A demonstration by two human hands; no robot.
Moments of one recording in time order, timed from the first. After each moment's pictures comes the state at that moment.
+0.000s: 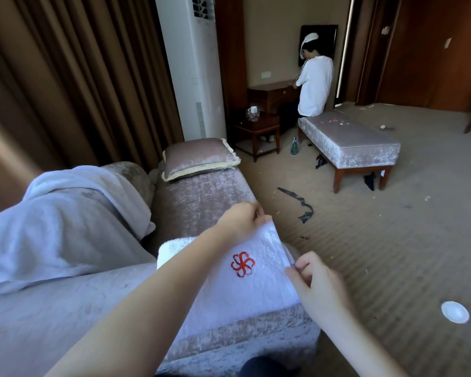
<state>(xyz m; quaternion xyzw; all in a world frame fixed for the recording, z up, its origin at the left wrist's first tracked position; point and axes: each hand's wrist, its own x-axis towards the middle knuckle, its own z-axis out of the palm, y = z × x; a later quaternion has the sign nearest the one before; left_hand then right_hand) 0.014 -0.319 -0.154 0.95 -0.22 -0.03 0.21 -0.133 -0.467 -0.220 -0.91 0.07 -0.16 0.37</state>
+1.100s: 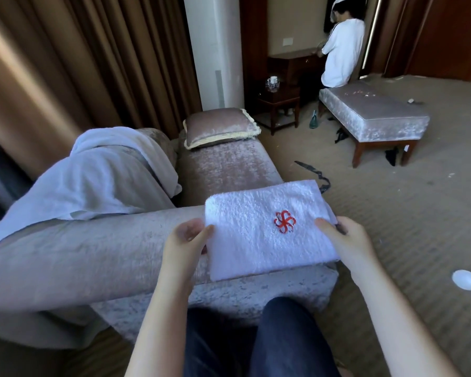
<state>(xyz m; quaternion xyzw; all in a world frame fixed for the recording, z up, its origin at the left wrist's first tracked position) -0.162 -0.162 -0.215 0.73 0.10 0.08 0.68 -0.148 -0.452 -0.245 -0.76 0.12 -0.12 0.62</state>
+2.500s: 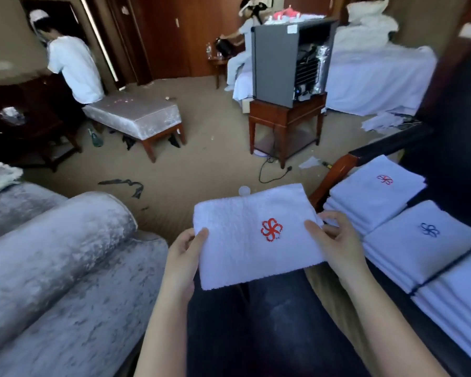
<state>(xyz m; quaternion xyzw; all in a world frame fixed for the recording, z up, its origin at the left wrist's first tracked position) -0.336 -0.391 -0.268 0.68 -0.19 -0.31 0.64 -0.549 -0.552 -0.271 -0.59 0.44 -0.39 0.54</state>
